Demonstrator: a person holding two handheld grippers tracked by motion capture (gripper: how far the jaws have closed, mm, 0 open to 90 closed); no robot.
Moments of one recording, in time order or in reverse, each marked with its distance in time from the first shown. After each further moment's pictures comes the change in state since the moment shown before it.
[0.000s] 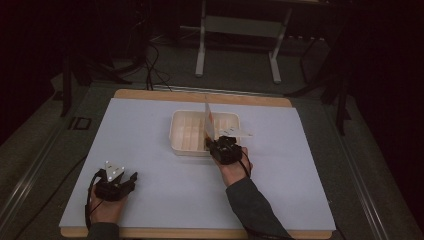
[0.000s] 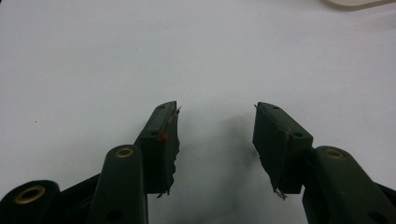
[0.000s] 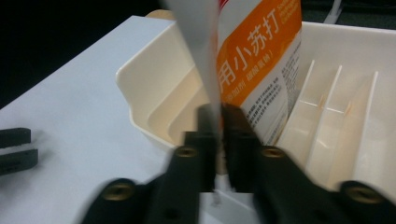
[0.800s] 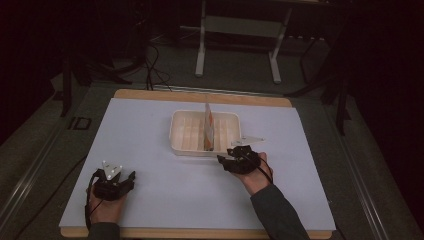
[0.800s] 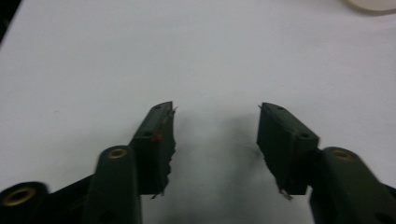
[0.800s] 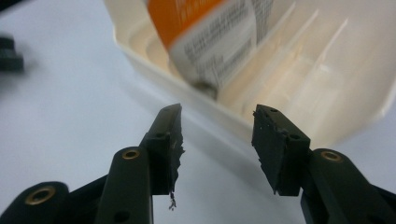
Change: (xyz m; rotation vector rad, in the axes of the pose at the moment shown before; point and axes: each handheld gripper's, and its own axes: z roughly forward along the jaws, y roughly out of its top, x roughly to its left) left arm 0.001 0.001 0.001 0.011 0.077 -0.052; right arm -0.032 -0.019 -0.035 0.182 0.025 -0.152
